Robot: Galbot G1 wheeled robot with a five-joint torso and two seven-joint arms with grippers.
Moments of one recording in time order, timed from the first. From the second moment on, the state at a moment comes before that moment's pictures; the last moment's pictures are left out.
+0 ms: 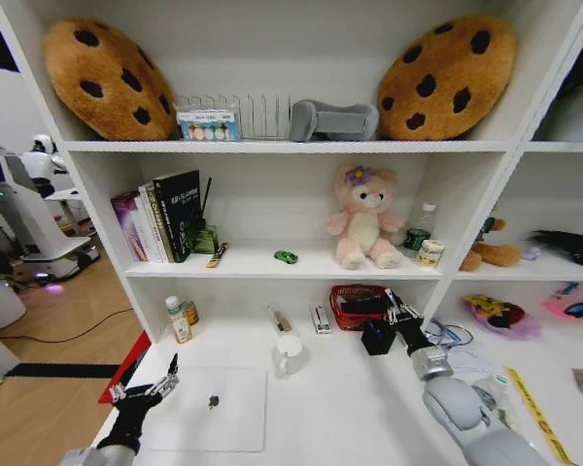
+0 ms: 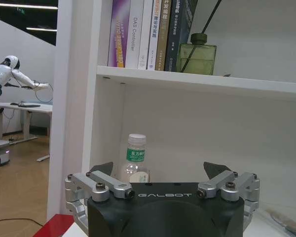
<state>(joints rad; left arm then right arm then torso) 1.96 -1.29 -0.73 -2.30 -0.45 -0.08 -0.14 -1.30 0.88 0.44 1.80 0.21 0.15 0.25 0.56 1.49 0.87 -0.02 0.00</state>
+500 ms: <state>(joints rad) 1.95 -1.30 -0.73 -2.30 -0.45 -0.07 -0.14 -1.19 0.90 0.36 1.69 0.22 0.14 0.25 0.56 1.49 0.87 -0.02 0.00</state>
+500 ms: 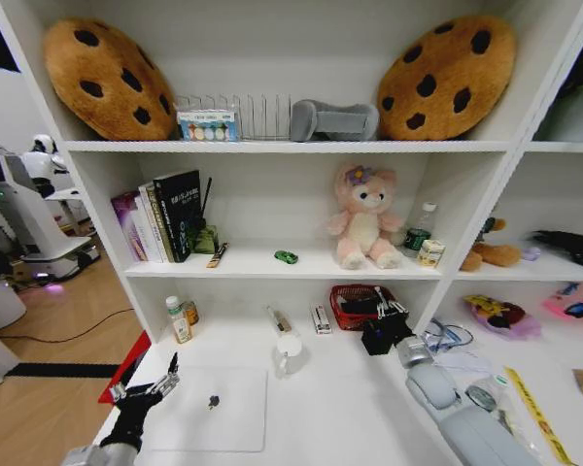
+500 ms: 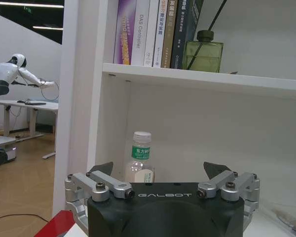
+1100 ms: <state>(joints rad) 1.95 -1.29 -0.75 -2.32 -0.45 -0.07 -0.15 -1.61 0.93 0.55 2.05 0.23 0.15 0.29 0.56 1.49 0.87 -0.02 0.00</state>
